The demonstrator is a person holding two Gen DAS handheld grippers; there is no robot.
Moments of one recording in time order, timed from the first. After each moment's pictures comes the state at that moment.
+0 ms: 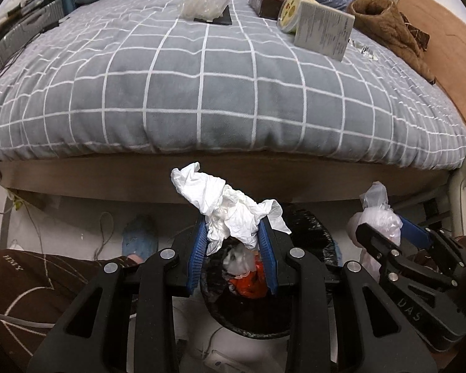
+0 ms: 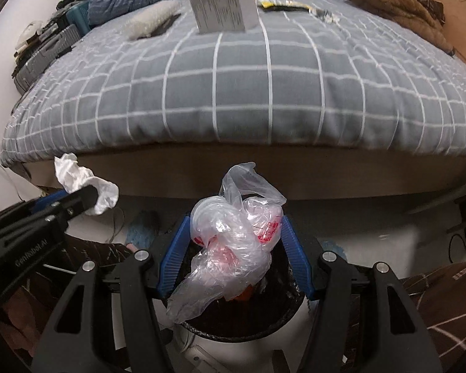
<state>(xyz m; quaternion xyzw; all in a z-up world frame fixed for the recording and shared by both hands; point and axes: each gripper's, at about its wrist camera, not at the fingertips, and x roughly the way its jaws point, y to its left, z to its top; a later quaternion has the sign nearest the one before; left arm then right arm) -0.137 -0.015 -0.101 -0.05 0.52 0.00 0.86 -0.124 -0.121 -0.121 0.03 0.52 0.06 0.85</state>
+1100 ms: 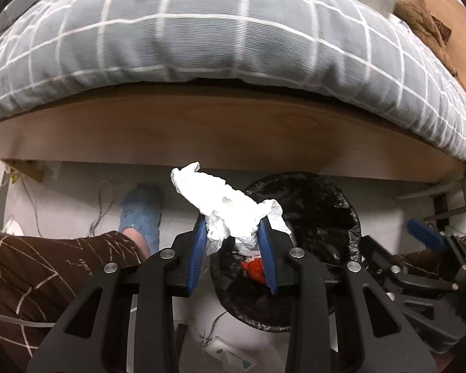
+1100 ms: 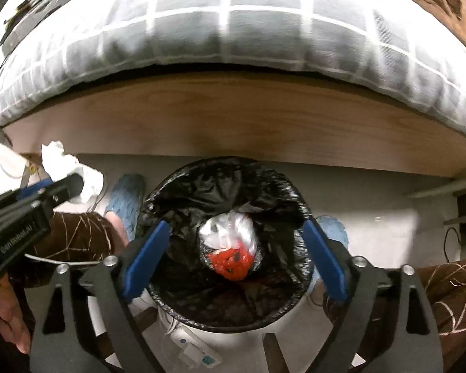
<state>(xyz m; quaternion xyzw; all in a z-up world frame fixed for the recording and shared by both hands) -0.137 0.001 -0.170 -0.06 0.56 0.01 0.82 -0.116 -0.109 -0.181 0.00 0.57 0.04 0.82</state>
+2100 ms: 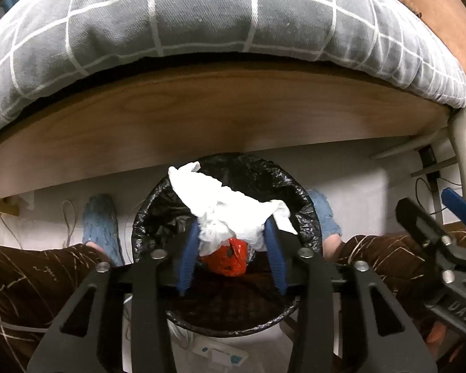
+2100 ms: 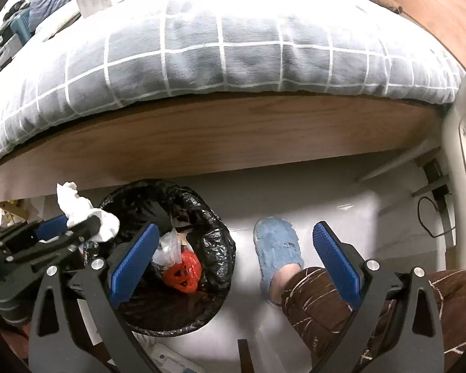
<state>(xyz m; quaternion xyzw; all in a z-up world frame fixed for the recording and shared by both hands) -0.115 -0.110 -0.196 0.00 0.59 -0.07 0.80 -0.129 -0.219 -0.164 0.04 0.54 -0.06 0.84</state>
